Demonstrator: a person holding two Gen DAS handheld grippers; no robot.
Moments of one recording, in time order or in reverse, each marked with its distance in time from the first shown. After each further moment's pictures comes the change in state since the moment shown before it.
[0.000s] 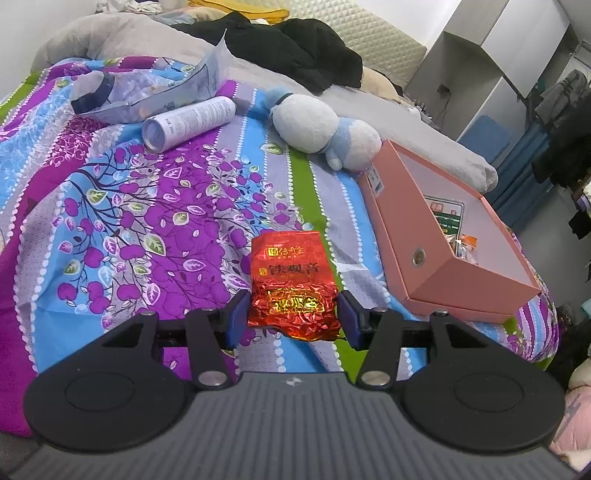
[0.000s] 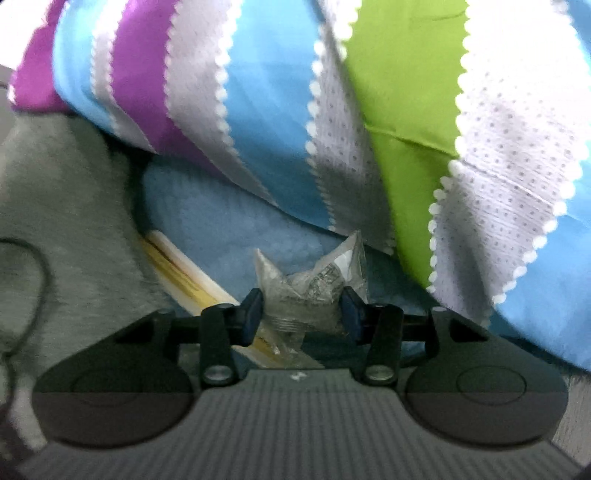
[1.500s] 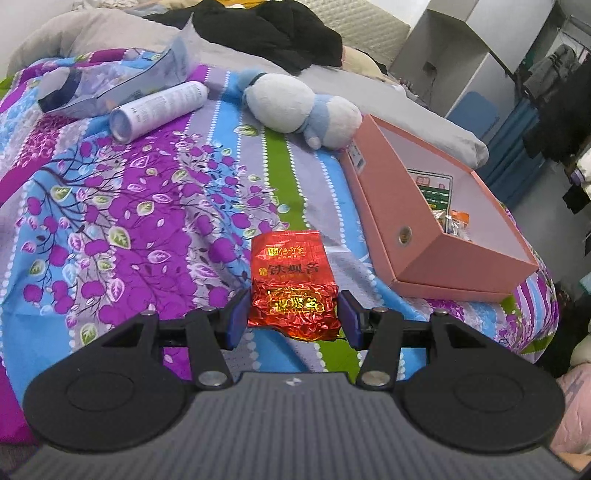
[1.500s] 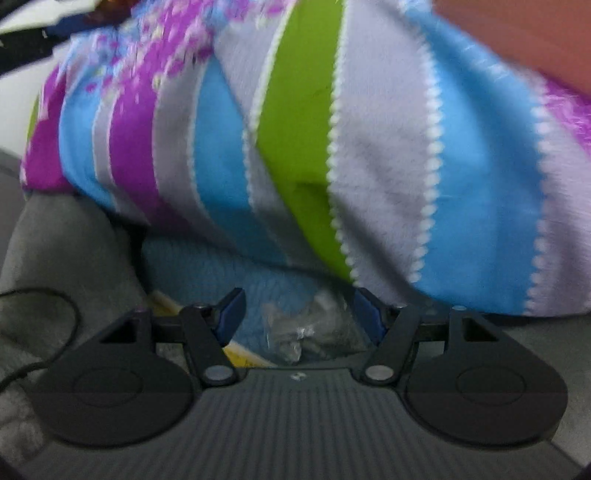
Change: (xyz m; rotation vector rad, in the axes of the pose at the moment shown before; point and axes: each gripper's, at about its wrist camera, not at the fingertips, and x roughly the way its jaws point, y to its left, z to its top) left arm 0.028 -0.020 -0.004 0.053 0.056 -0.028; right arm -0.065 -0.046 -0.020 0.130 -0.204 -0.034
